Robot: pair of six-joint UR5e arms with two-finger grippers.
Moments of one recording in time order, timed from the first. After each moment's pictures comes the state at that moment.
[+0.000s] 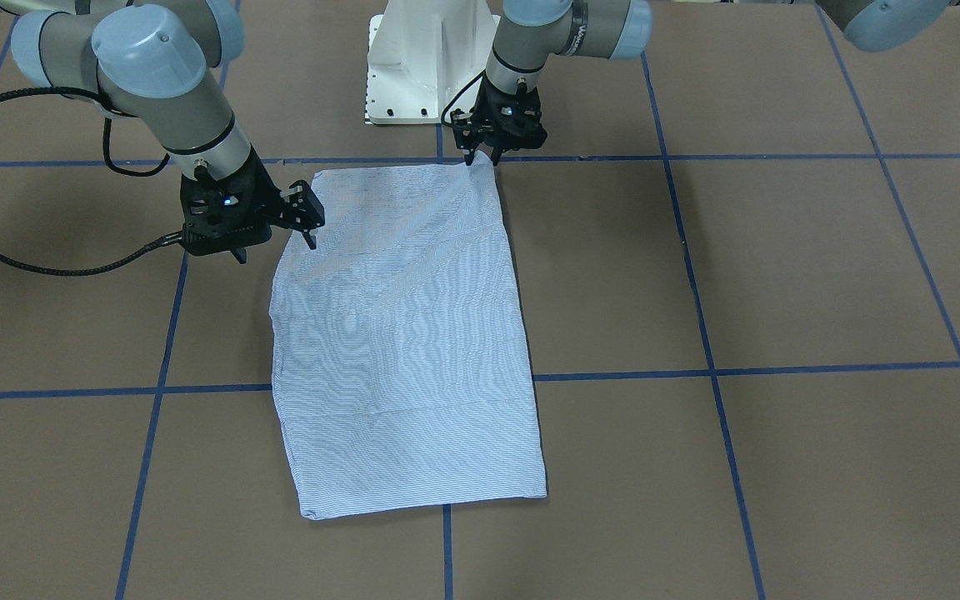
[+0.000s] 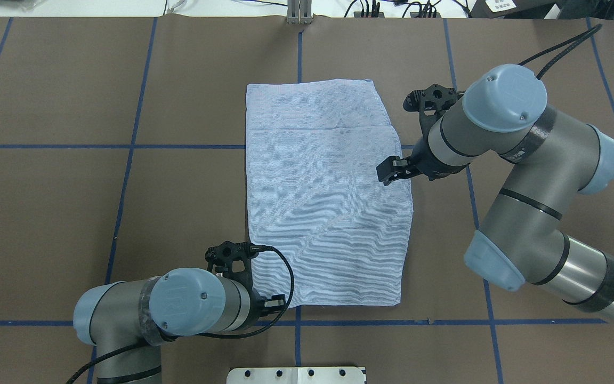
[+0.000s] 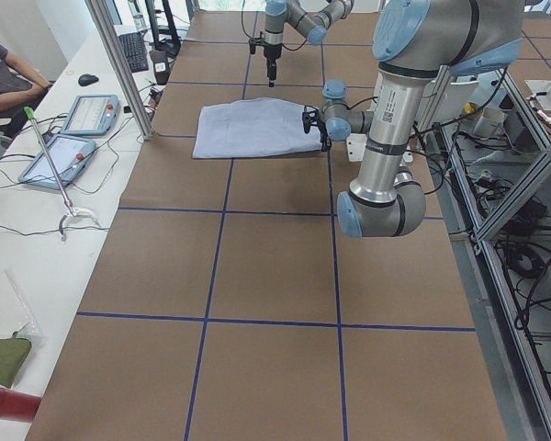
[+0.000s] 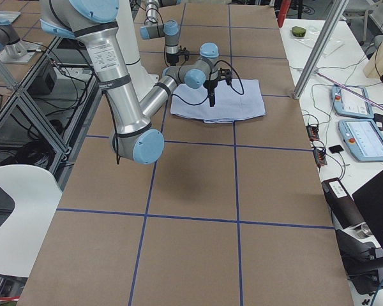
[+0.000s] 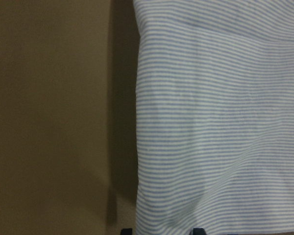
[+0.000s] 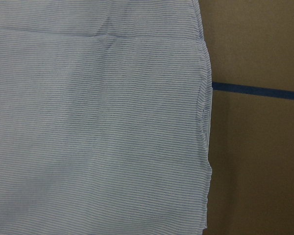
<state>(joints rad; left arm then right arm) -0.20 -2.04 -1.86 -1.81 -1.70 -1.56 0.69 -1.15 1.89 -1.50 2.00 0.97</state>
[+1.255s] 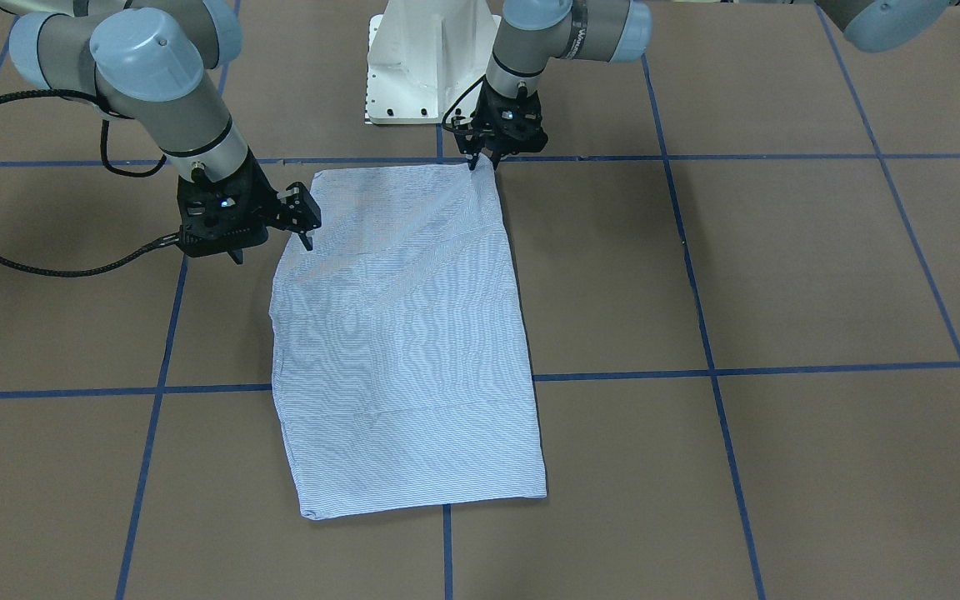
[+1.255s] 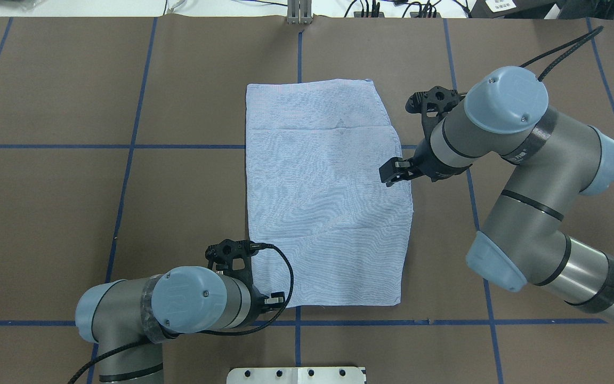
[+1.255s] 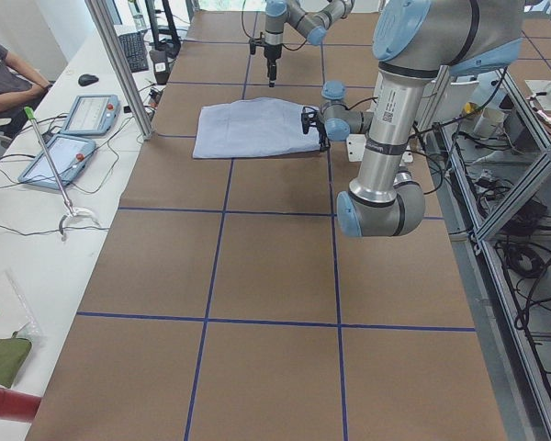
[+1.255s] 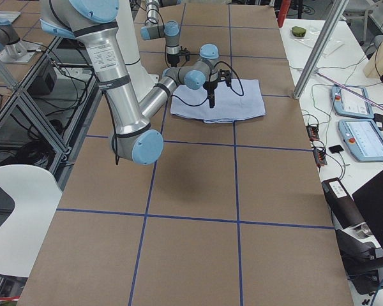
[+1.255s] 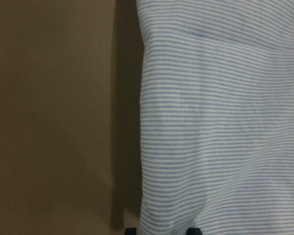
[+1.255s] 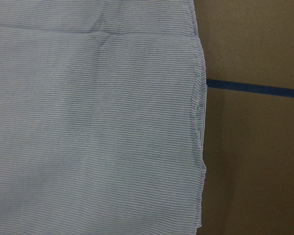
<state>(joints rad) -0.20 -2.05 -1.85 -1.81 -1.69 -1.57 0.69 -1.16 1.89 -1.50 2.00 0.97</state>
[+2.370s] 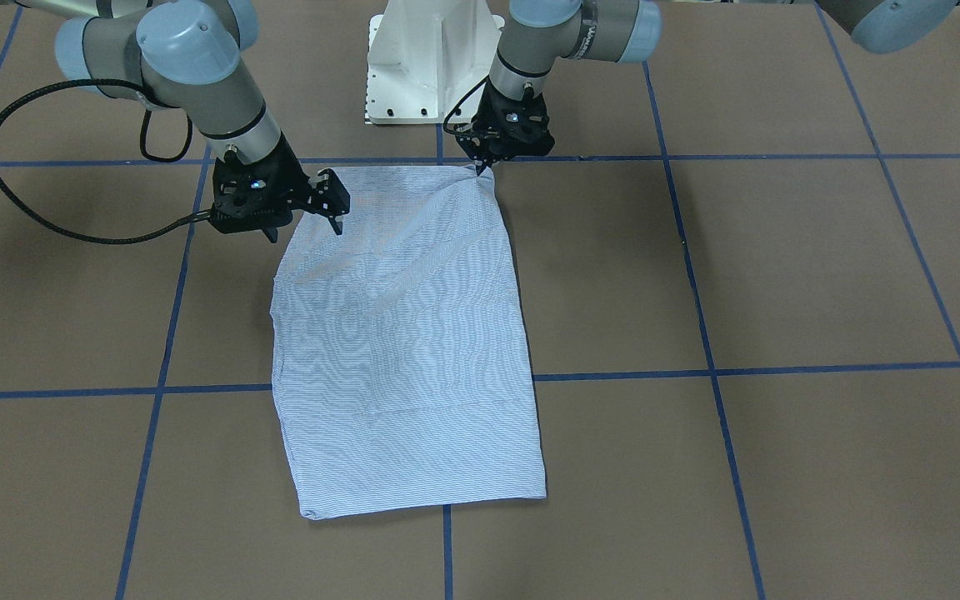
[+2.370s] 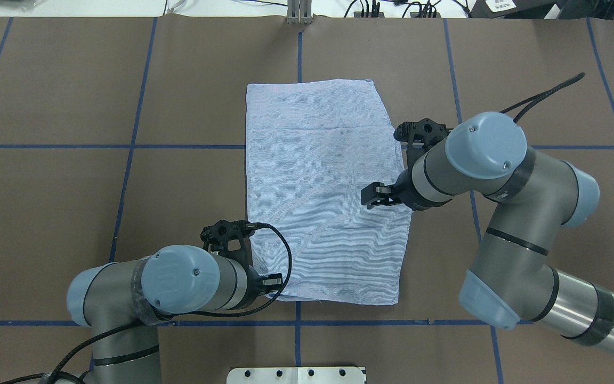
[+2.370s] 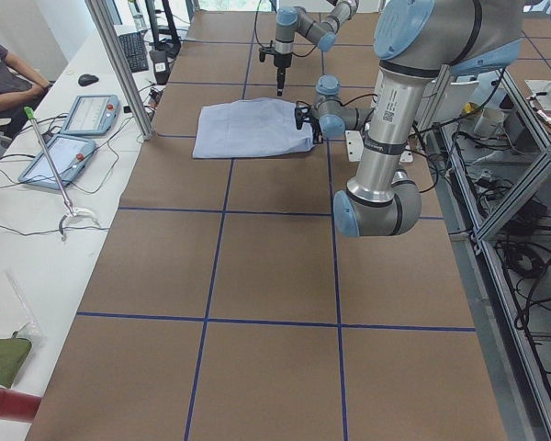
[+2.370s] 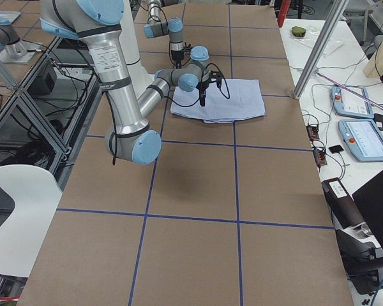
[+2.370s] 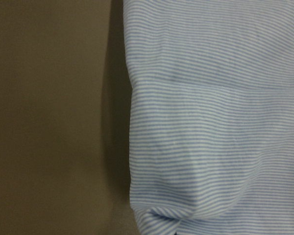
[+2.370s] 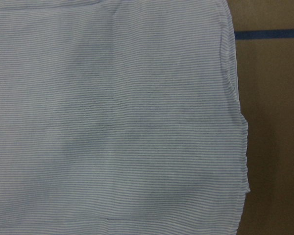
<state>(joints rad) -0.25 -2.05 -1.88 -1.81 -1.71 -1.56 0.56 -1.20 1.90 -1.38 1.92 1.23</state>
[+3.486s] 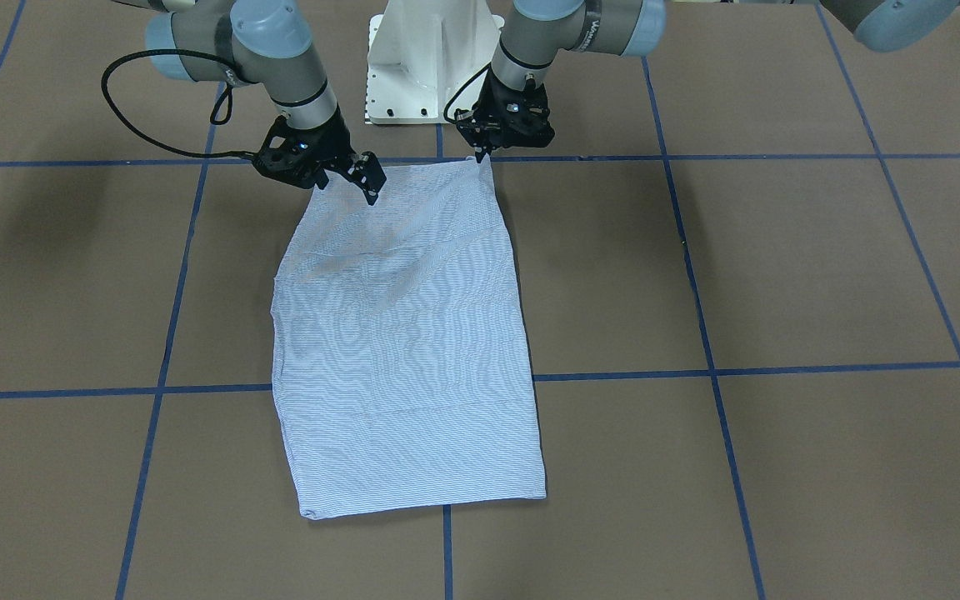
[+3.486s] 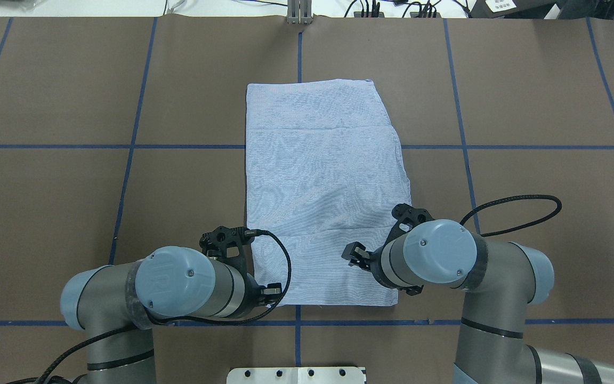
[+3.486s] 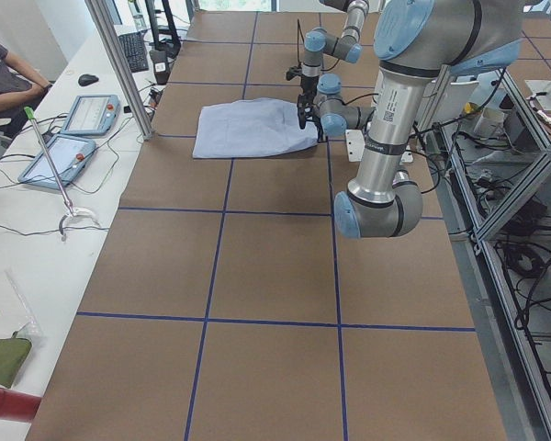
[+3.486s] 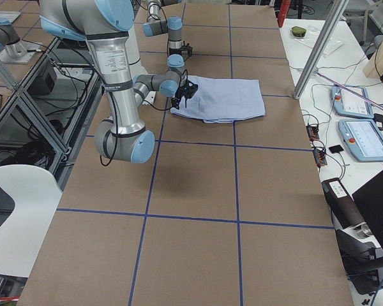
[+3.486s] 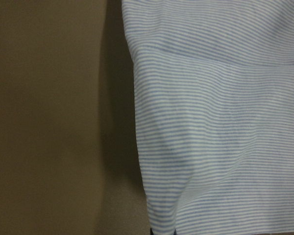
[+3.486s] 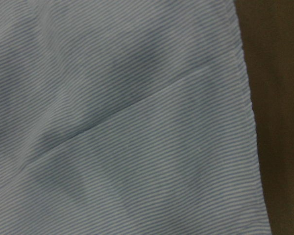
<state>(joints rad) -0.25 -2.04 -1.90 -1.80 -1.76 -1.56 0.32 -1.24 1.91 -1.39 1.75 1.89</state>
